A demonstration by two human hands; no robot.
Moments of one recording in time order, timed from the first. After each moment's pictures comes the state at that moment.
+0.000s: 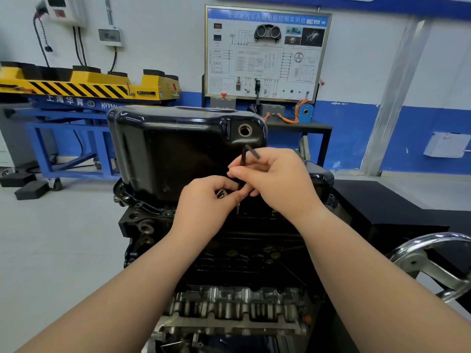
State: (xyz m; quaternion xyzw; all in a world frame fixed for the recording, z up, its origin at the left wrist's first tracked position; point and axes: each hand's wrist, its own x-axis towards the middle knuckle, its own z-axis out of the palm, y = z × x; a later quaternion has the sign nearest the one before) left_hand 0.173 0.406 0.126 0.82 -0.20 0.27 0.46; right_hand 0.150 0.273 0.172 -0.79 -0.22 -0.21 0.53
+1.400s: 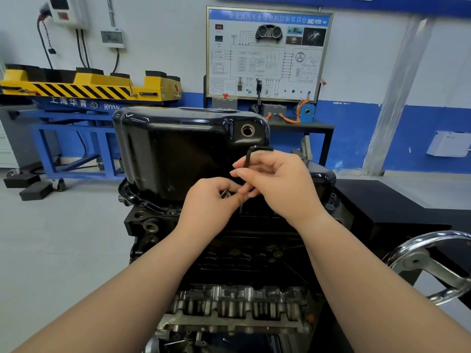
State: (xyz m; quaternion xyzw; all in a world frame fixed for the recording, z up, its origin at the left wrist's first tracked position) left_hand 0.172 0.406 0.128 0.83 -0.20 0.21 0.48; right_hand 0.145 0.275 0.165 -0.77 -0.22 -0.22 0.56
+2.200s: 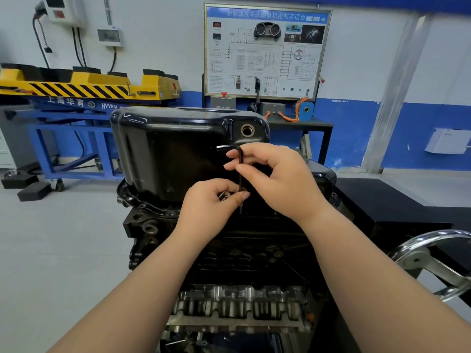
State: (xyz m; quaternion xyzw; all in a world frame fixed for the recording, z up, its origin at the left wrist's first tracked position) left_hand 0.177 0.410 0.122 0.81 -0.23 0.22 0.49; right_hand 0.149 0.271 0.174 -0.82 -0.28 -0.32 0.38
